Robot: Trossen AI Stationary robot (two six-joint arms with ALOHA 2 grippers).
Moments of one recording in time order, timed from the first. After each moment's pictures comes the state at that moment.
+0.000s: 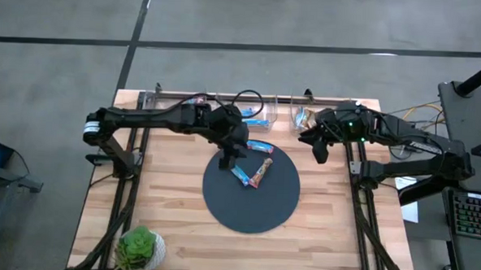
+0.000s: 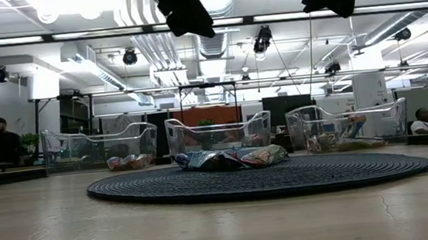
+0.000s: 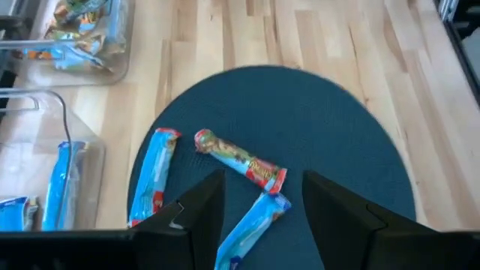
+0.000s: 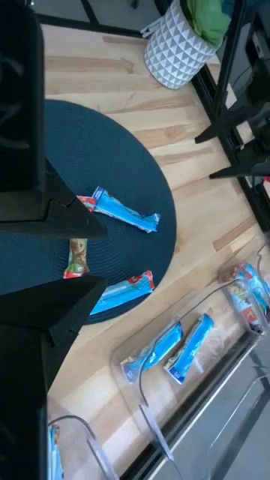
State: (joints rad) left arm 0.12 1.62 1.55 -0.73 0.14 0.10; right arm -0.23 0.92 1.02 -0.71 -0.05 0.31
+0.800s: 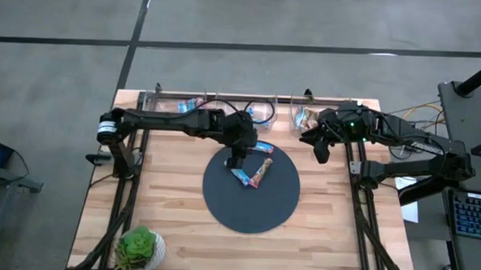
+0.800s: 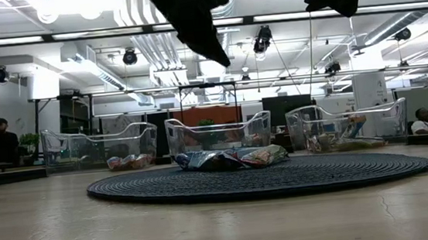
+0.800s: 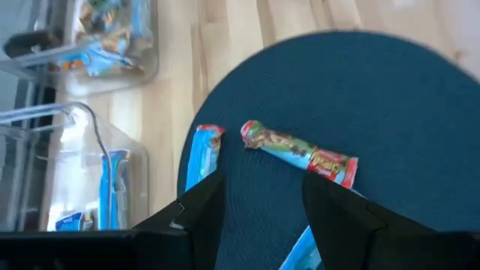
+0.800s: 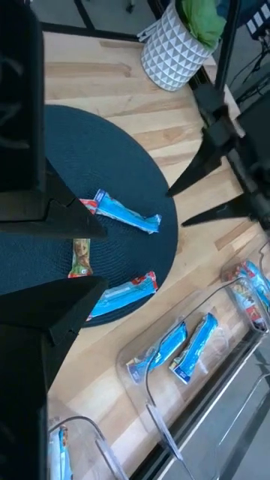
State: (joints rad) left arm 0.13 1.73 1.55 -0.66 0.01 0.29; right arm -0.23 0.91 1.02 -0.73 -0.05 0.33
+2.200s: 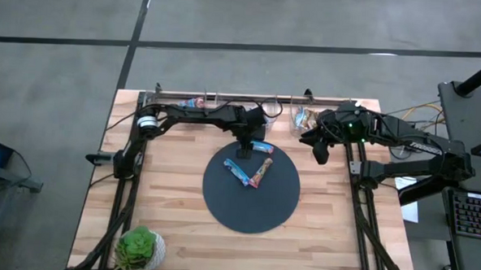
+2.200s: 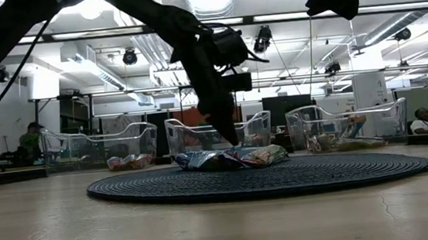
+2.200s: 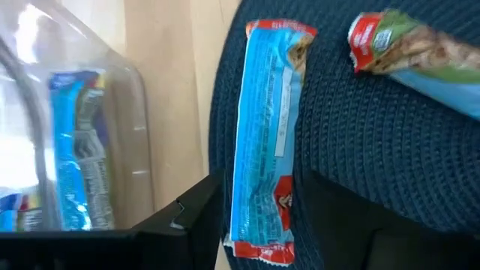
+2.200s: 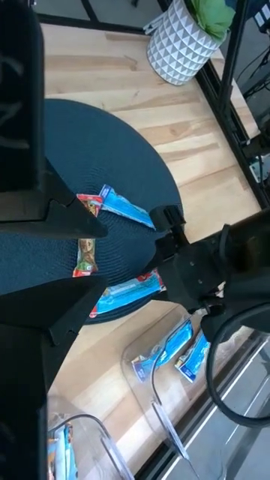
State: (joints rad) left arm 0.31 2.11 1.68 -0.67 0.04 0.41; right arm -0.23 0.91 1.01 -0.73 -0.05 0.33
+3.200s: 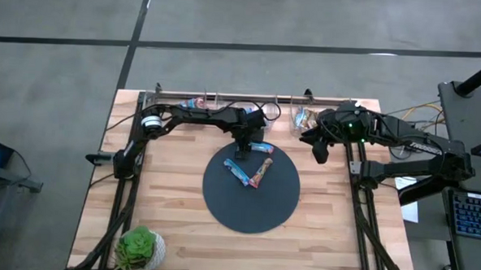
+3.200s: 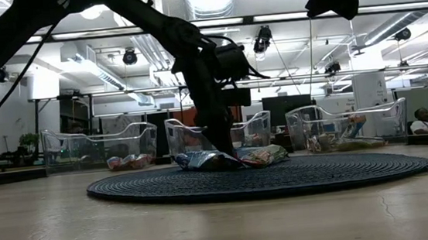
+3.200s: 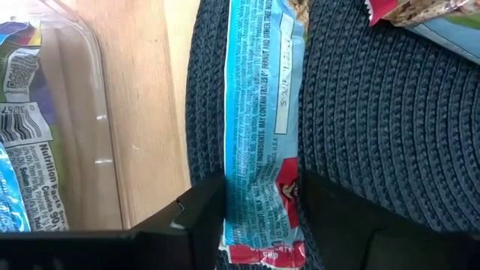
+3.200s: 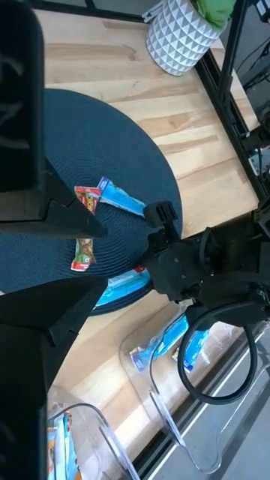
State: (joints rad) left arm 0.32 2.17 1.67 -0.69 0.07 0.42; right arm -0.23 0.91 1.00 -0.73 -0.02 0.31
